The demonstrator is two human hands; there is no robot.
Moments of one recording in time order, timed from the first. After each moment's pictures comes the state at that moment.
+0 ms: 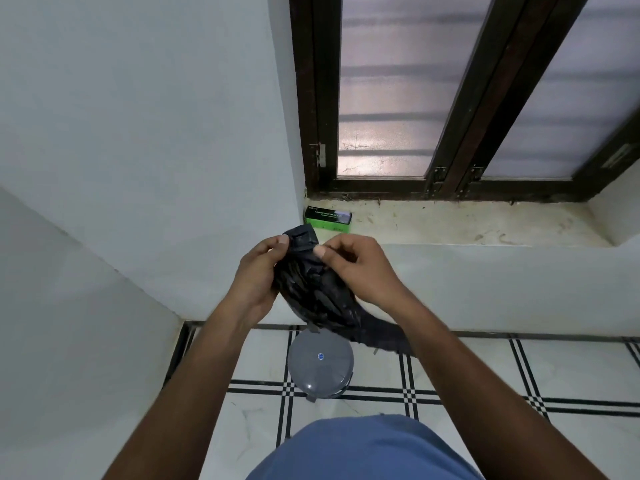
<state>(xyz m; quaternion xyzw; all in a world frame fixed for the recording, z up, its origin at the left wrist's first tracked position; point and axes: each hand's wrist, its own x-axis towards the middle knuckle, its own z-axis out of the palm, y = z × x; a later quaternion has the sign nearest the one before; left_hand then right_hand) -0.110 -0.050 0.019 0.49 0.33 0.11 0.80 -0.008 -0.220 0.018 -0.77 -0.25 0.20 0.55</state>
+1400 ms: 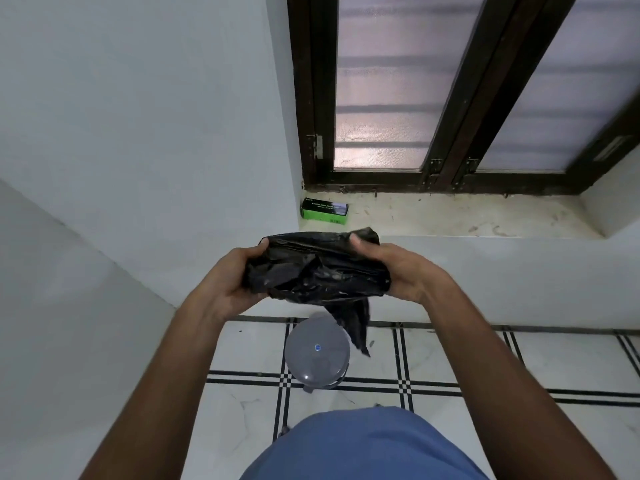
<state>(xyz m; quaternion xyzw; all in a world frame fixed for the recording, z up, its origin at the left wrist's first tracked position) -0.145 -0.031 0.036 0.42 0.37 -0.03 0.83 0.020 -0.279 0.017 -0.62 -0.09 0.51 0.59</state>
